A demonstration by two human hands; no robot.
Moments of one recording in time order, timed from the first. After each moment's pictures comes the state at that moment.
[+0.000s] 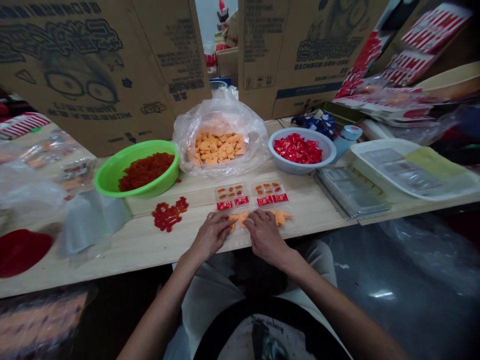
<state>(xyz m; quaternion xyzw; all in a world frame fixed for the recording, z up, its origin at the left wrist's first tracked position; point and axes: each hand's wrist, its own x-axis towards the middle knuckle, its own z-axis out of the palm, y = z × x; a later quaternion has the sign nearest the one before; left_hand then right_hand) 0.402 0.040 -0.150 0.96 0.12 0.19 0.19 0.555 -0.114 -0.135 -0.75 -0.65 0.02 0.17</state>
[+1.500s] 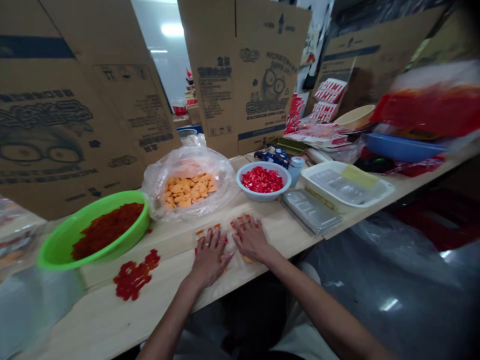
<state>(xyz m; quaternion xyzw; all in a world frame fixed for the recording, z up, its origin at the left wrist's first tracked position) 0.486 0.042 -0.144 0.98 0.20 -0.02 0.02 0.640 -0.079 -0.140 -0.86 -0.50 0.05 0.12</state>
